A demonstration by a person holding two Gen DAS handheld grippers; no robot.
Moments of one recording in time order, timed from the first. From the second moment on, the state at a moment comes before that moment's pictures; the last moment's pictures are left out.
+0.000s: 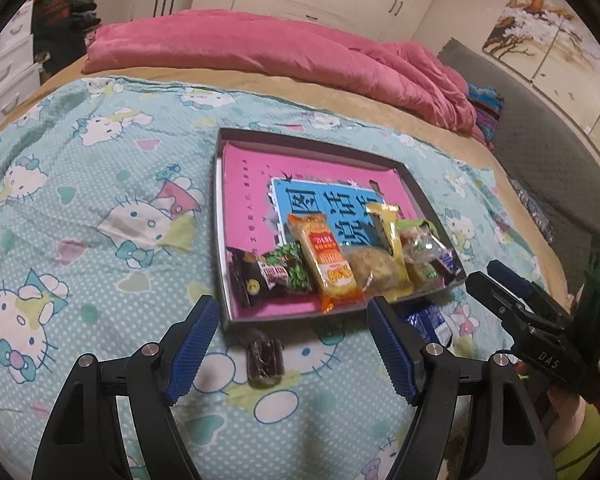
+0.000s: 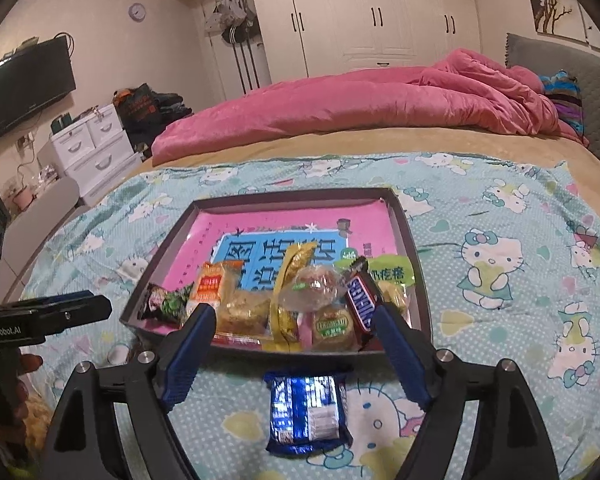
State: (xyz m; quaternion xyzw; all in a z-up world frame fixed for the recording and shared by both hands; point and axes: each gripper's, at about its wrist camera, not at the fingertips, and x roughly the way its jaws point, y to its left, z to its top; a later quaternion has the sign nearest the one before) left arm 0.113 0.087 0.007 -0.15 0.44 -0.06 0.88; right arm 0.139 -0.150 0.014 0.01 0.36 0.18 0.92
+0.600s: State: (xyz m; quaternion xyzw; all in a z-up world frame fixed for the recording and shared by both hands) left arm 0.106 0.078 -0.030 -0.14 0.50 -0.03 0.85; right arm 0.129 -0.156 -0.036 -0.01 0.43 0.18 0.88
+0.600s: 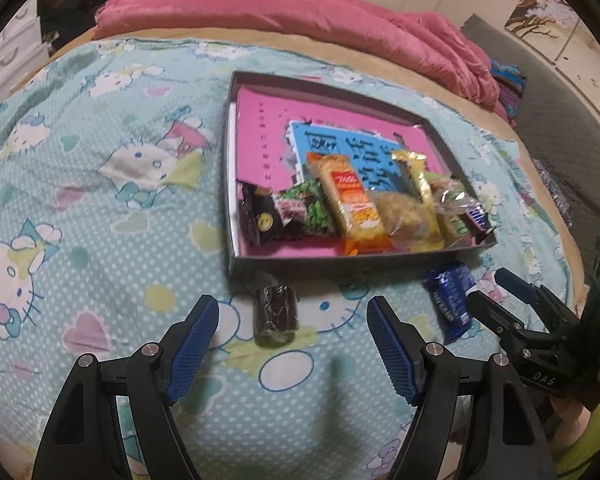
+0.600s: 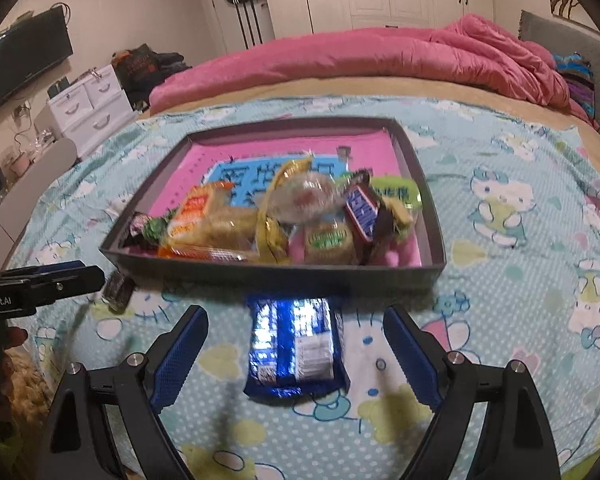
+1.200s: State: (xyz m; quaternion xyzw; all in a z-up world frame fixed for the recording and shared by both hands) left arm 0.109 0.073 -0.056 -0.14 0.53 -0.01 0.84; right arm 0.134 -0.141 -0.068 -0.07 0.45 0.18 0.87
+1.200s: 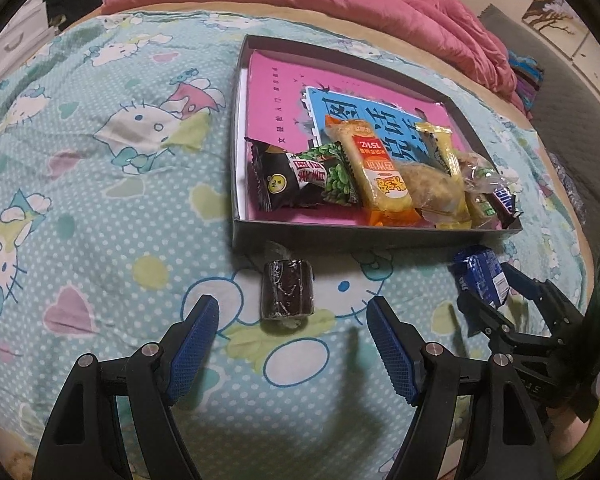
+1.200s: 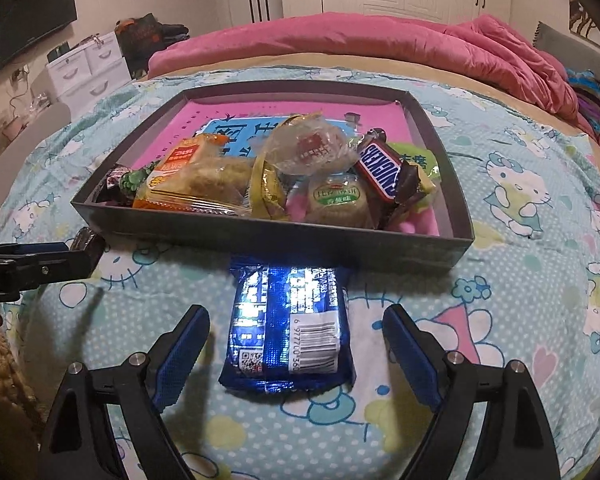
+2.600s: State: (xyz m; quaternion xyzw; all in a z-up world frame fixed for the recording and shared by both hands) left arm 0.114 0.050 -0.052 -0.13 0.52 -0.04 0.84; right arm 0.124 -0.150 -0.044 0.02 0.44 0.24 0.87
